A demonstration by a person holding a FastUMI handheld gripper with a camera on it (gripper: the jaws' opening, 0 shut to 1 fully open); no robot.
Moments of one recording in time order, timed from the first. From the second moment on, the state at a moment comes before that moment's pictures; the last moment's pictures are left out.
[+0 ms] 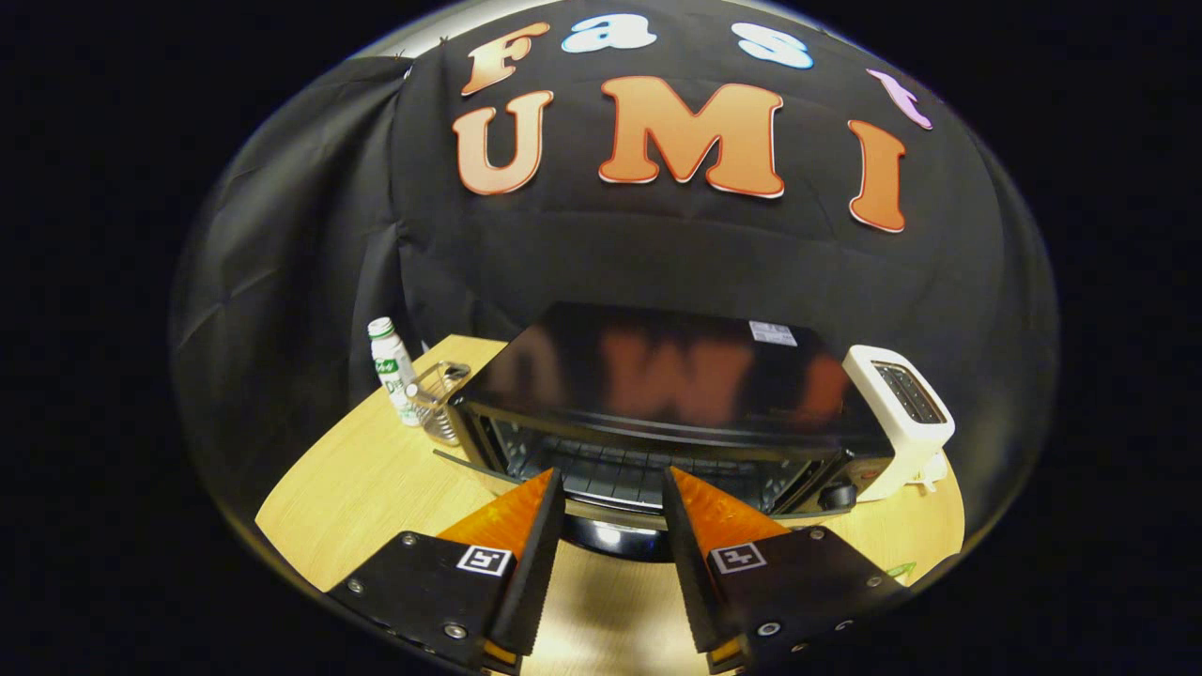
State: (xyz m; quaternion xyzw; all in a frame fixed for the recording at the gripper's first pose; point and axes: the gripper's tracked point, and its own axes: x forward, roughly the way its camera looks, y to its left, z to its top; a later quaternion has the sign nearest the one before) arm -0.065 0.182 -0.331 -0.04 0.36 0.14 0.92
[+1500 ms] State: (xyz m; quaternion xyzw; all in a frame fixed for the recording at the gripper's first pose) arm -0.175 0.149 -0.368 0.01 0.52 0.20 0.83
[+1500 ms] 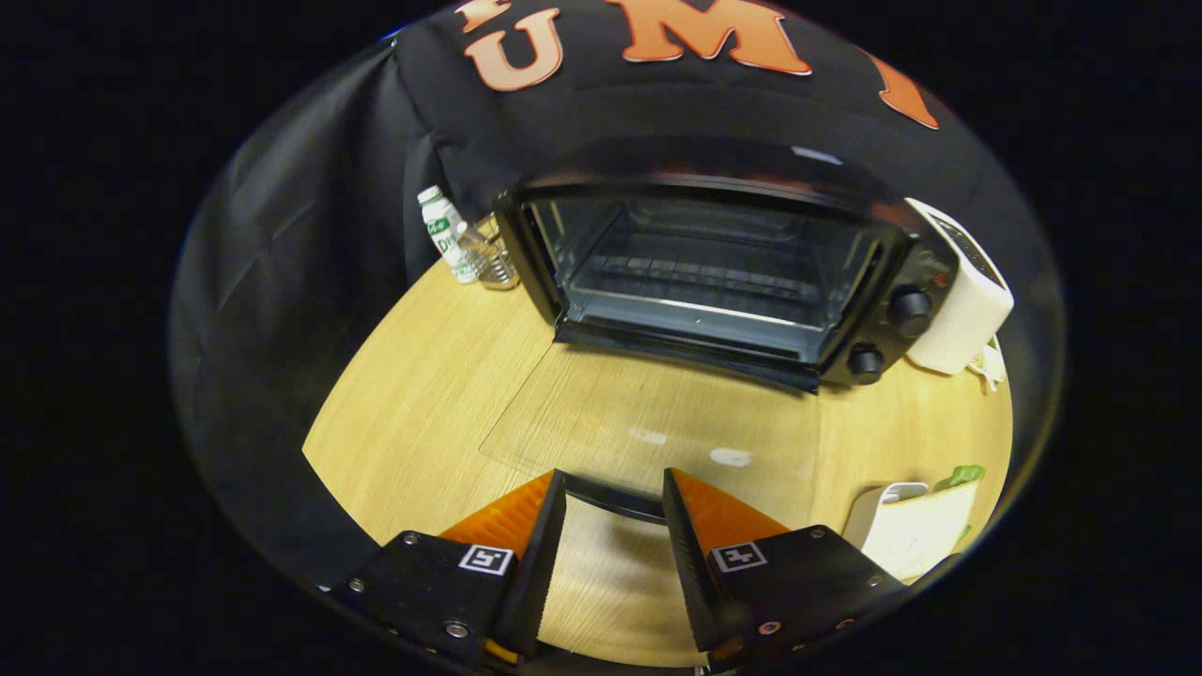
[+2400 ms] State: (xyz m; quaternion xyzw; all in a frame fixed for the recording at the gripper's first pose) arm -0.162 -0.124 -0.355 0.09 0.53 0.01 0.85
